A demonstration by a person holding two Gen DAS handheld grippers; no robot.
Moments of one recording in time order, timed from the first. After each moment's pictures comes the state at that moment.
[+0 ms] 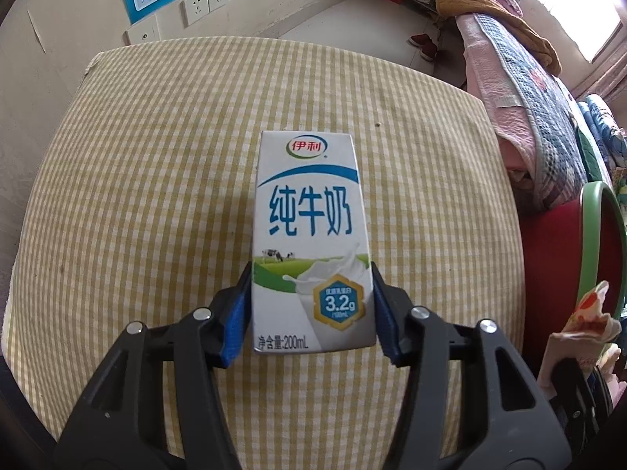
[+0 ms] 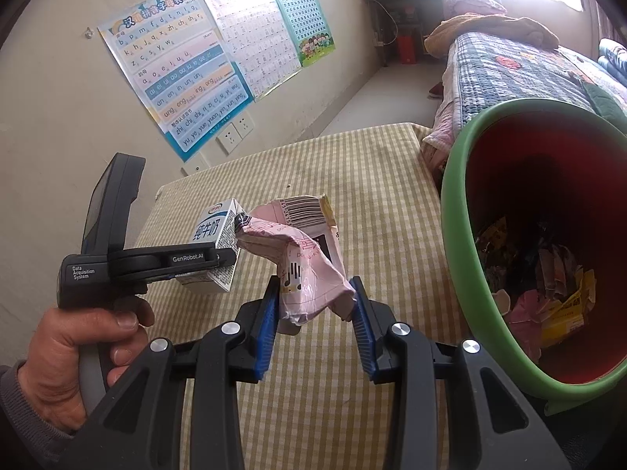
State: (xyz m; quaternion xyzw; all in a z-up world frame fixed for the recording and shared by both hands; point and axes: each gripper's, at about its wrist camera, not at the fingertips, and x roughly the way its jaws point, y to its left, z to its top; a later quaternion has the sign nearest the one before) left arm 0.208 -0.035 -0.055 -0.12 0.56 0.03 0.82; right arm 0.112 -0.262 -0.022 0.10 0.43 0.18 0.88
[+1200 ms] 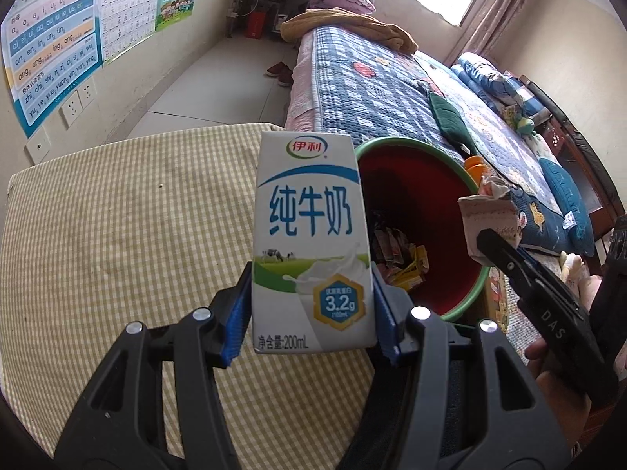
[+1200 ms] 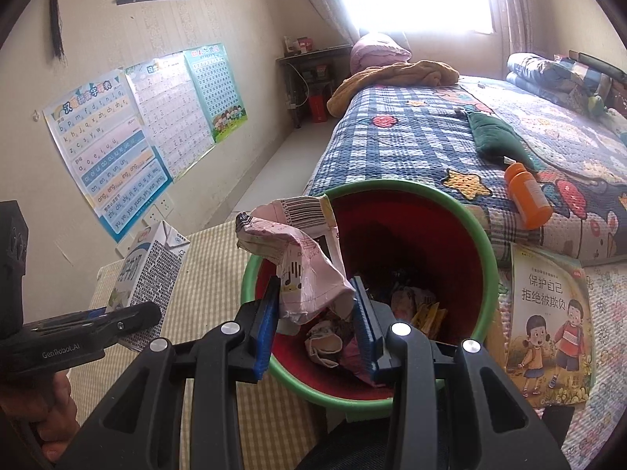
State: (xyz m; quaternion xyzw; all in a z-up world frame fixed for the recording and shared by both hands) left arm 0.154 -0.178 0.054 -0.06 0.47 -0.18 0.86; right arm 0.075 -0.400 0.044 0.12 0.35 0.01 0.93
